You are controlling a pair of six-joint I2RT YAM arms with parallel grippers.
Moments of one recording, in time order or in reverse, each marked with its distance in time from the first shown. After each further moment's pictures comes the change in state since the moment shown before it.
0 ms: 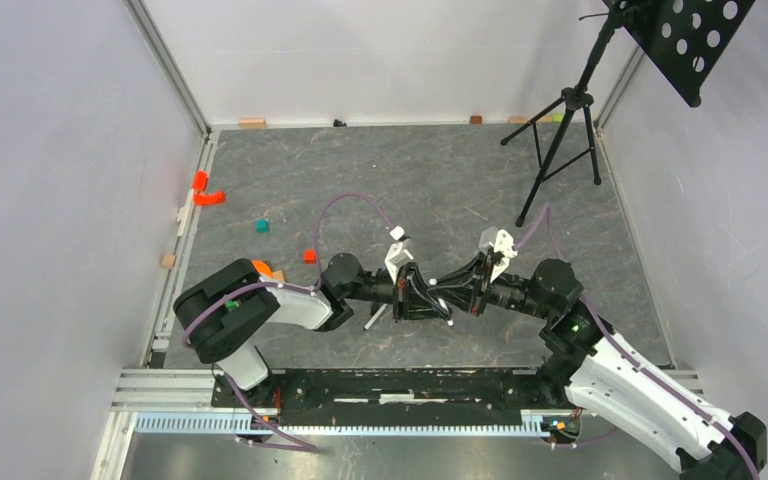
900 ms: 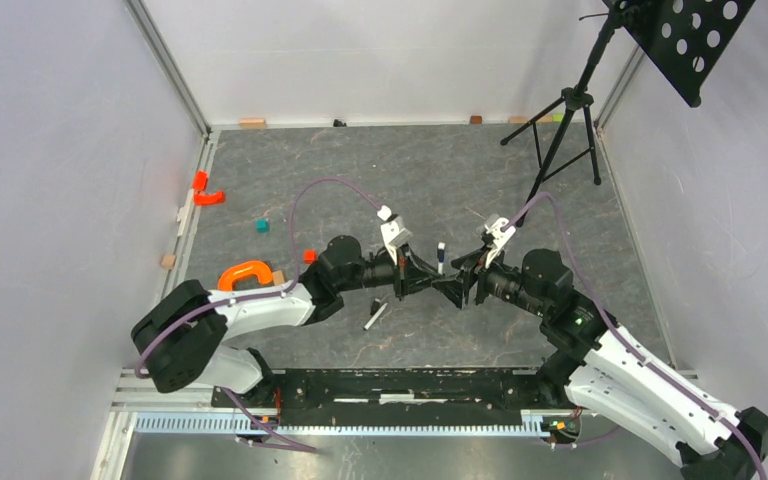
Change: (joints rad) left arm 0.019 -0.222 0.058 -0.504 -0.312 0.253; right arm 0.022 0.018 0.105 -0.283 0.320 0.013
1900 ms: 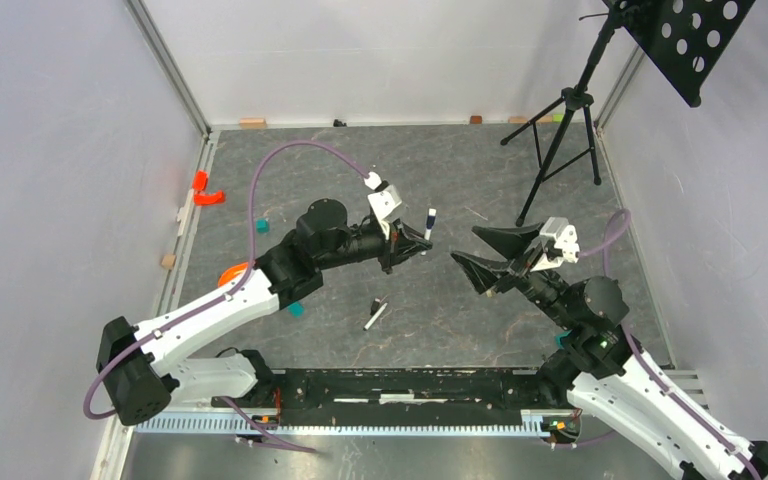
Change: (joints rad) left arm 0.016 -0.253 0.380 -0.723 -0.160 0.282; right arm 0.000 -0.188 0.006 0.306 0.111 -0.062
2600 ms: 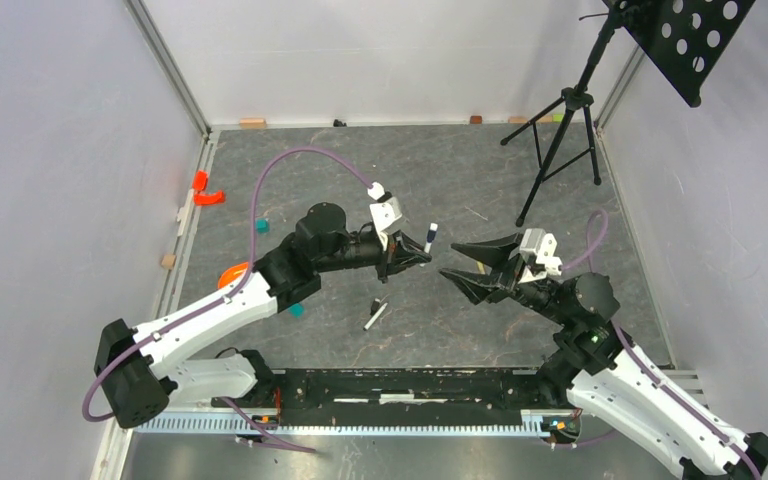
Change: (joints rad) left arm 0.008 -0.015 -0.043 -0.016 0.104 0.059; right arm 0.000 0.028 -0.050 0.091 -0.227 -0.084
